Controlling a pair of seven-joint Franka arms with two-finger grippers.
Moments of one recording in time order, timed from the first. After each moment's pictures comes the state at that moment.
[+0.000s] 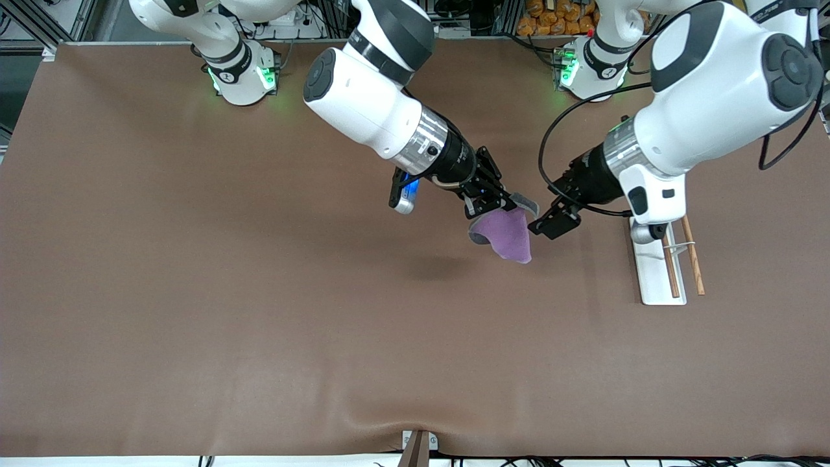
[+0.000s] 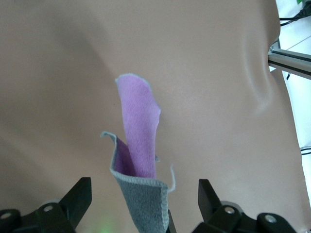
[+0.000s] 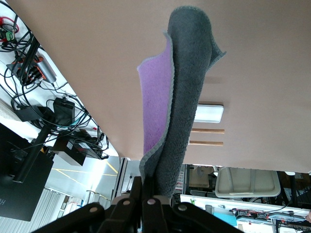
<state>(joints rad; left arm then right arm) -0.29 0.23 -0.10 -1.45 -0.36 1.81 -1.35 0.73 0.63 0.07 -1.13 0.59 2.46 2.08</state>
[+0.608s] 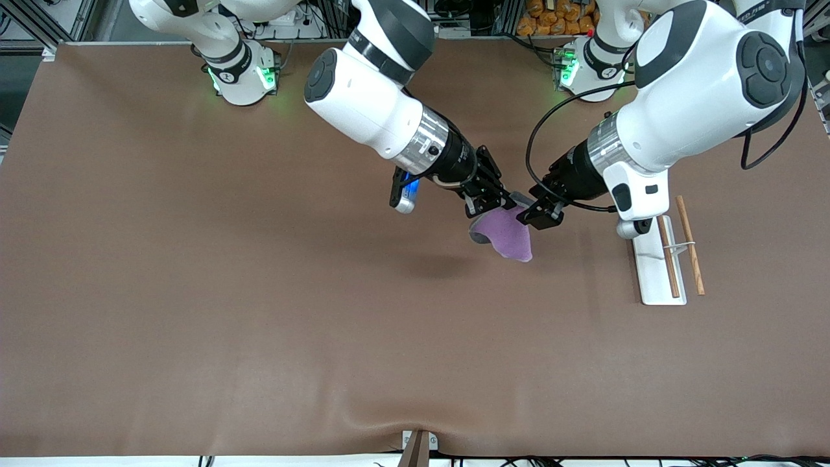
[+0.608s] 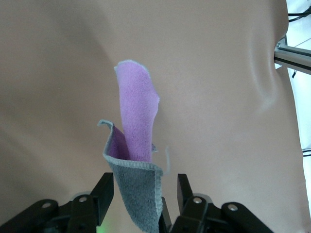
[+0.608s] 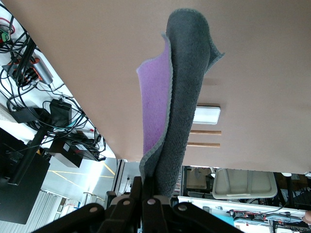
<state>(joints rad) -0.32 0.24 -0.10 -1.45 -0.36 1.81 -1.40 0.74 0.63 0.07 -1.13 0.59 2.45 2.08</state>
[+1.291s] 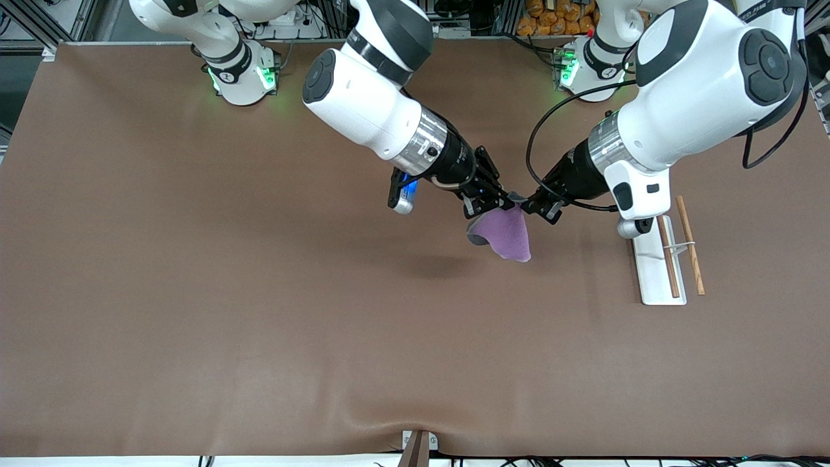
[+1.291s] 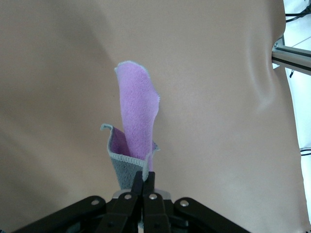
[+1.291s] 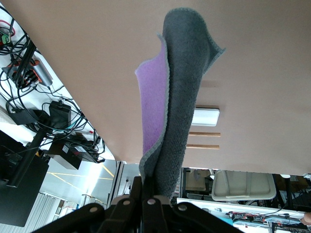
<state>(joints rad) -0.32 0.24 -0.10 -1.44 -0.36 1.81 -1.40 0.74 0.63 0.07 -1.12 0.59 2.43 2.08</state>
